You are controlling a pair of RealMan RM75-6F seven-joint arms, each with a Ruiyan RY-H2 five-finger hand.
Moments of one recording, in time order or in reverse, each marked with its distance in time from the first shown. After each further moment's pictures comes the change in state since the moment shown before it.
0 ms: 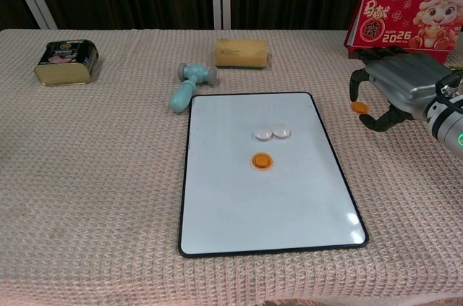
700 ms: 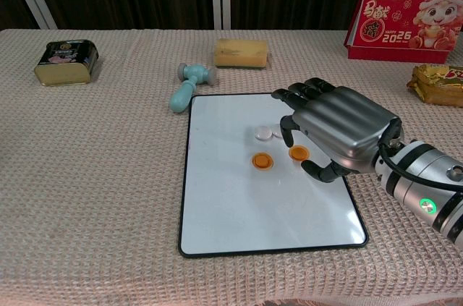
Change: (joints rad) left arm 0.010 0.007 0.000 0.011 0.009 0.025 -0.030; right arm 0.011 -0.056 -0.117 -0.148 -0.122 -0.031 -0.193
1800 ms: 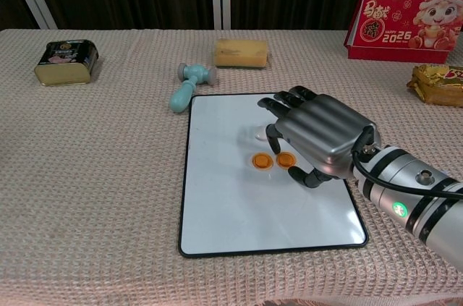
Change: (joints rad) left arm 0.001 0.004 0.001 0.001 0.004 0.001 -0.010; right arm 0.020 -0.053 0.020 0.040 0.024 -0.042 -0.039
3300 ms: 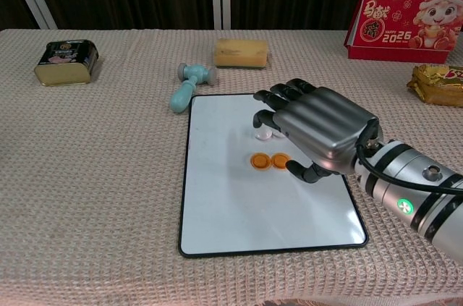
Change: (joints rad) left arm 0.003 0.002 0.000 0.000 -0.003 0.000 -0.002; right arm -0.002 0.025 -0.004 -0.048 -0.037 0.023 0.024
